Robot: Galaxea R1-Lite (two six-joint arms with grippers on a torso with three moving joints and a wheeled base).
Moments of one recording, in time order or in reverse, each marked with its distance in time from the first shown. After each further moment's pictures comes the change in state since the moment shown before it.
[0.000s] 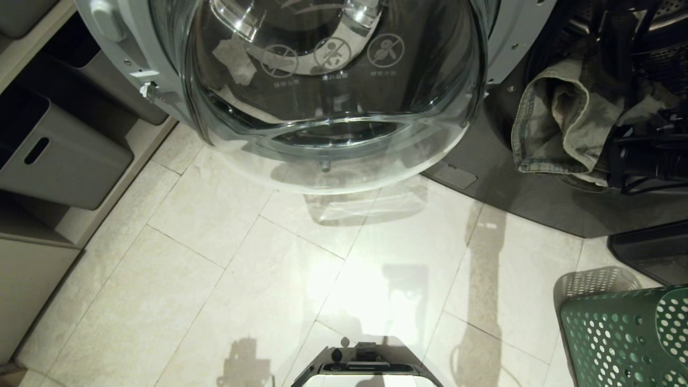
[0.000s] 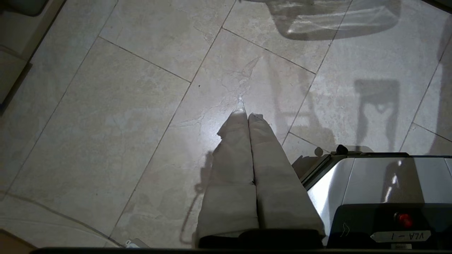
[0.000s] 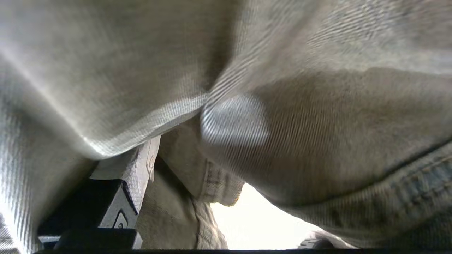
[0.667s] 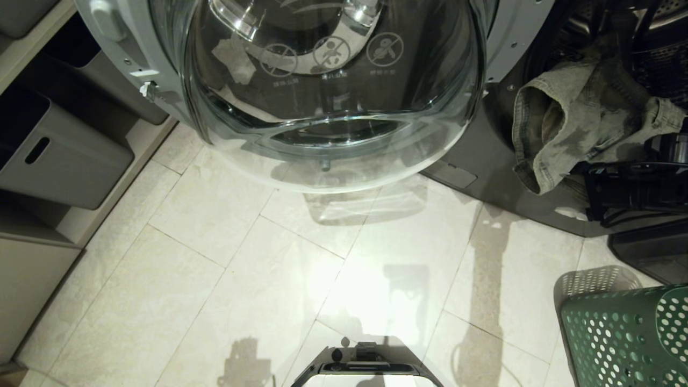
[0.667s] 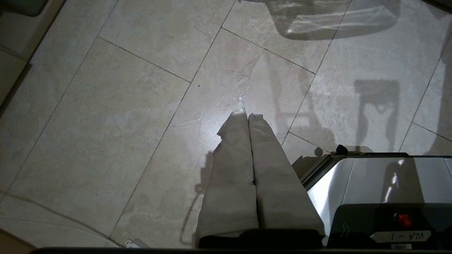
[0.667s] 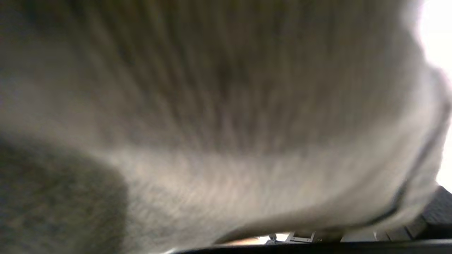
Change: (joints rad) left arm 0.000 0.000 0.000 0.000 0.000 0.000; right arm 0.006 0.096 0.028 0.032 0.005 0.005
